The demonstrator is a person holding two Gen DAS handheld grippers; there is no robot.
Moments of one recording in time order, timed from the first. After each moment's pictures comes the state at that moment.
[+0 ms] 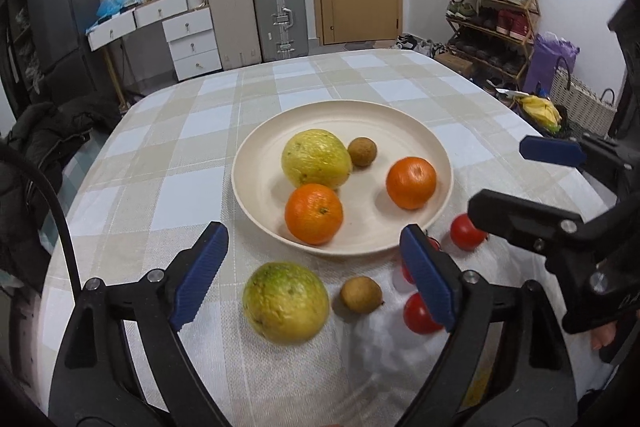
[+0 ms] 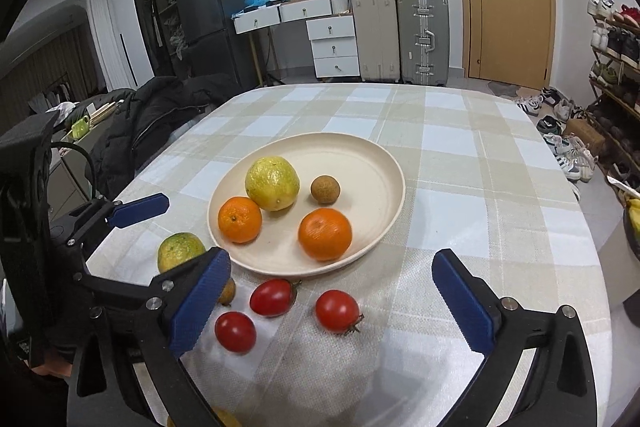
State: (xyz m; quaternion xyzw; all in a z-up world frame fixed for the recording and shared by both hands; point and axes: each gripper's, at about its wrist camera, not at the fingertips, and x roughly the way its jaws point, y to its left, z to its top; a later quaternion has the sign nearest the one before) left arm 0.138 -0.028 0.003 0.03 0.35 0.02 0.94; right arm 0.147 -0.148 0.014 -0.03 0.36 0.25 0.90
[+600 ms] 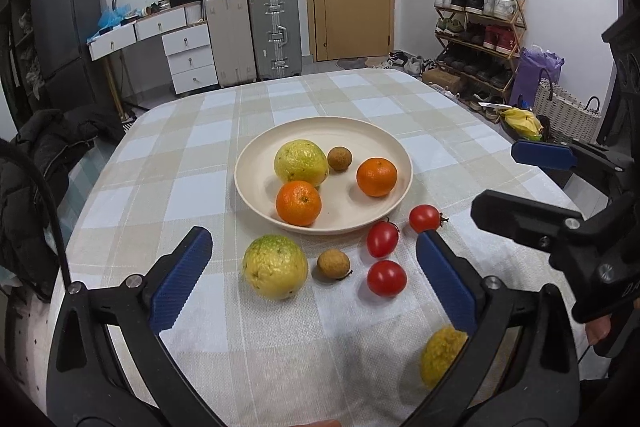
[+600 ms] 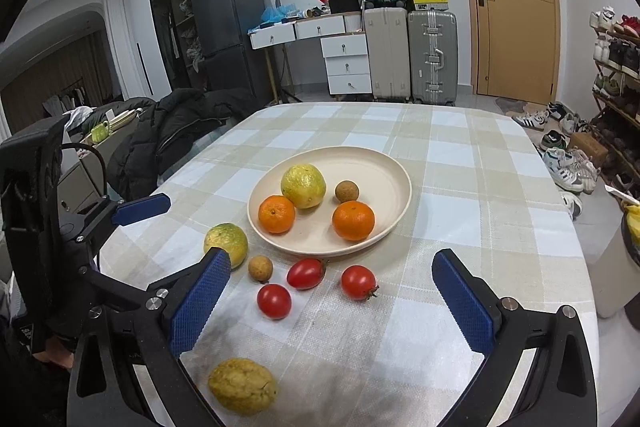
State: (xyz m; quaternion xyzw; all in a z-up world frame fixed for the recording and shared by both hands) left arm 0.074 -0.038 0.037 0.02 0.32 0.01 0.95; right arm 0.096 -0.164 0.042 -0.02 0.33 0.27 0.90
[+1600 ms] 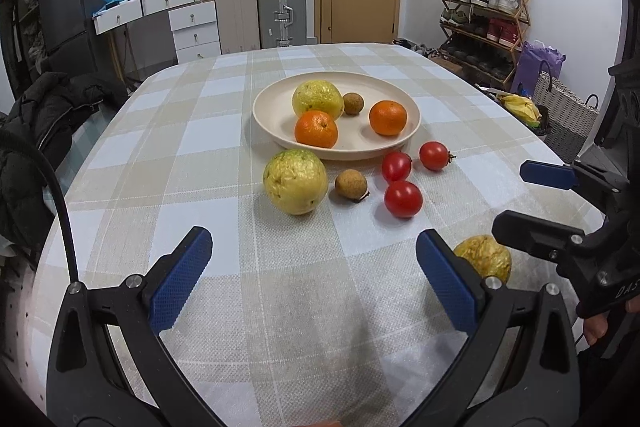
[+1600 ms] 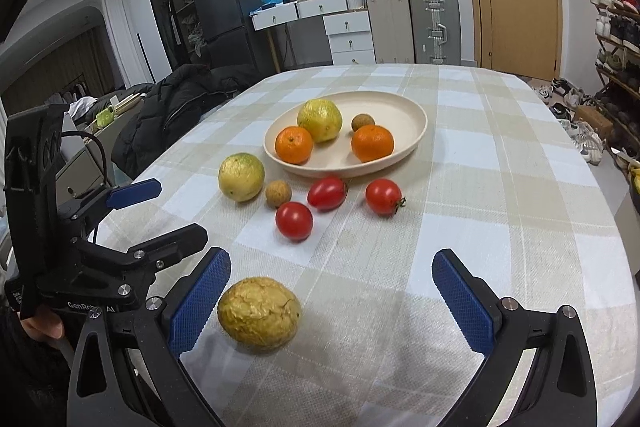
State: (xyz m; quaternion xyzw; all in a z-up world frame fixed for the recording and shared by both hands) left arm 0.031 -0.016 -0.003 -0.01 0.35 0.01 0.94; right arm 0.055 -0.161 -0.007 -0.01 0.37 0.28 0.89
